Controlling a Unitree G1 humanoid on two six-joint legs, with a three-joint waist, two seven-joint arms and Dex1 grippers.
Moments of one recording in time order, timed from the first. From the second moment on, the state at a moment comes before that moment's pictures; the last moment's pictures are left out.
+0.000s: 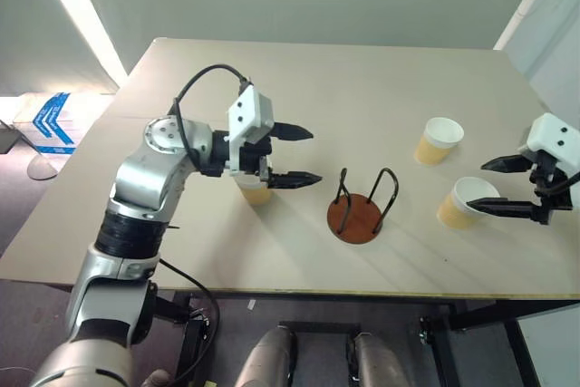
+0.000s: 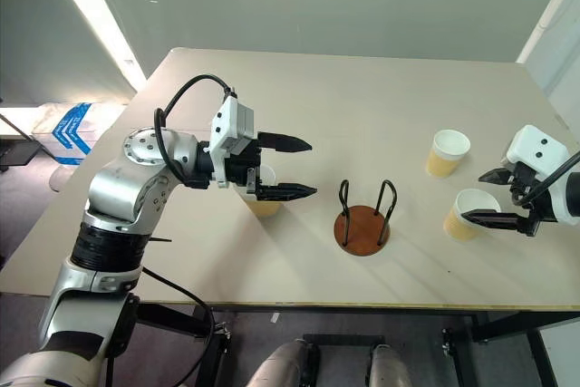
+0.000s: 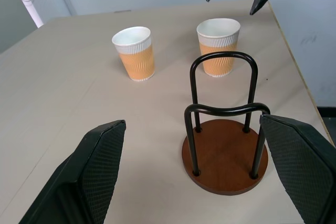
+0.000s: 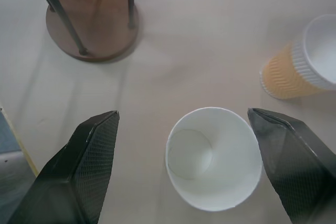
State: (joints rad) left arm -0.80 0.61 -0.12 -0.01 -0.39 0.52 -1.20; right arm -0.25 -1.32 -0.21 -0.26 0.46 0.74 1.16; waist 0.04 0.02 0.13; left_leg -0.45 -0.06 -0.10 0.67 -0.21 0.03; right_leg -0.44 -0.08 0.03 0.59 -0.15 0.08
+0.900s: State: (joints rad) left arm -0.79 0.61 -0.12 0.00 -0.39 0.51 -1.19; right arm -0.37 -1.24 0.10 -0.11 0.21 0.52 1.23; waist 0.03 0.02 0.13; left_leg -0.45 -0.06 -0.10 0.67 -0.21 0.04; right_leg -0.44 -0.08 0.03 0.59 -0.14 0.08
